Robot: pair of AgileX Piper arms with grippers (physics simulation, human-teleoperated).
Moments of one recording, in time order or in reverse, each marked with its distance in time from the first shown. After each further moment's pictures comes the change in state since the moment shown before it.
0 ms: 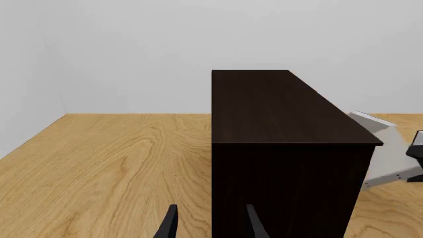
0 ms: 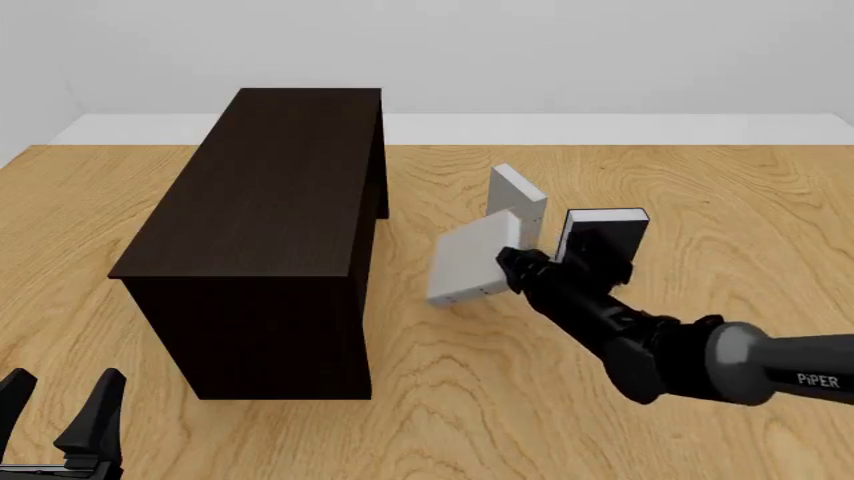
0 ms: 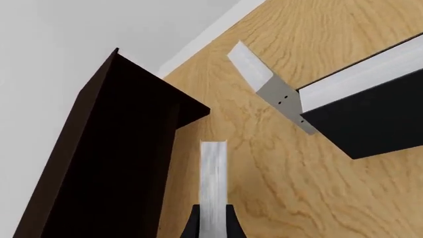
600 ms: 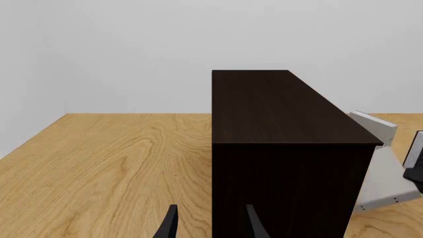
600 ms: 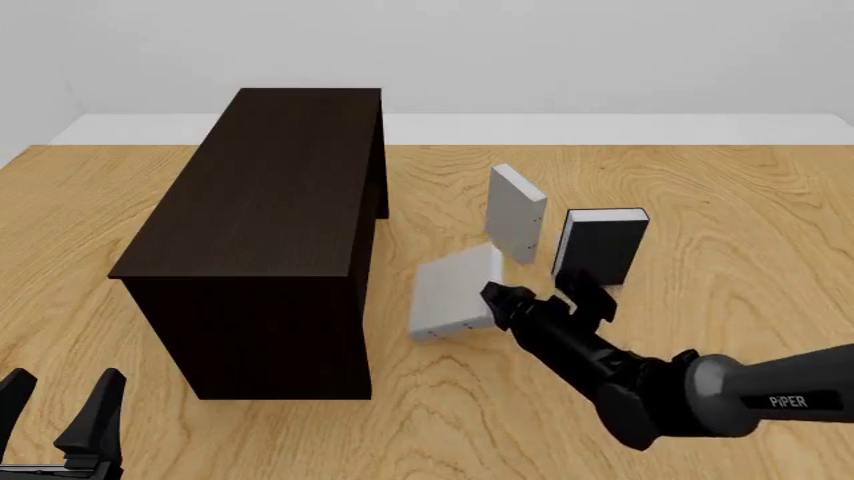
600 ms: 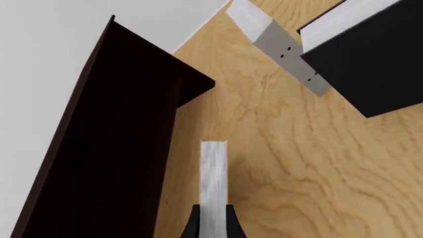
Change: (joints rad) left arm 0.000 0.000 0.000 0.000 0.000; right arm 0.078 0.056 0.118 -0.174 0.073
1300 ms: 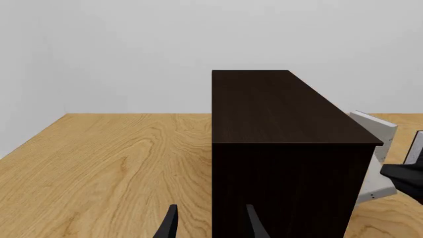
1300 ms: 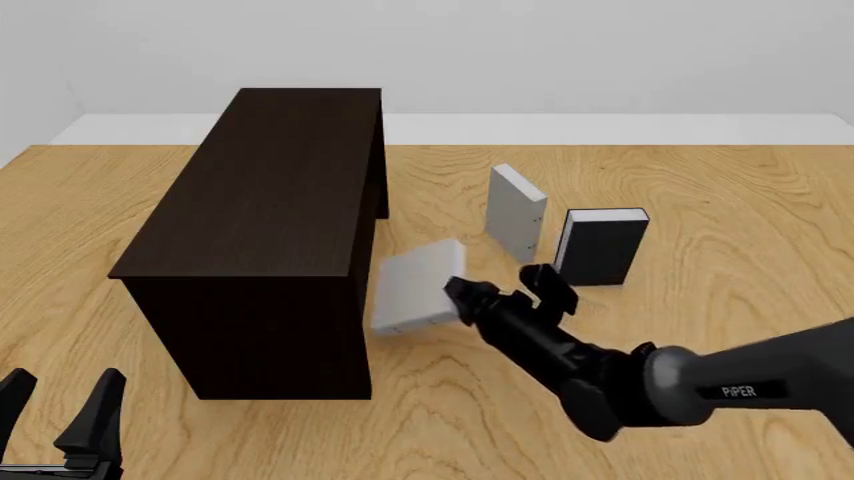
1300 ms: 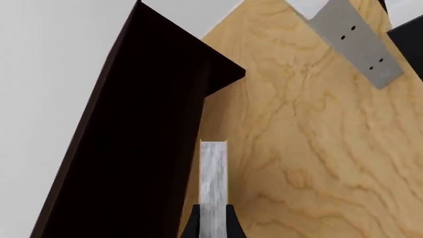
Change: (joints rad) left arm 0.000 0.000 0.000 0.000 0.000; right arm 0.088 0.072 -0.094 -0.029 0.035
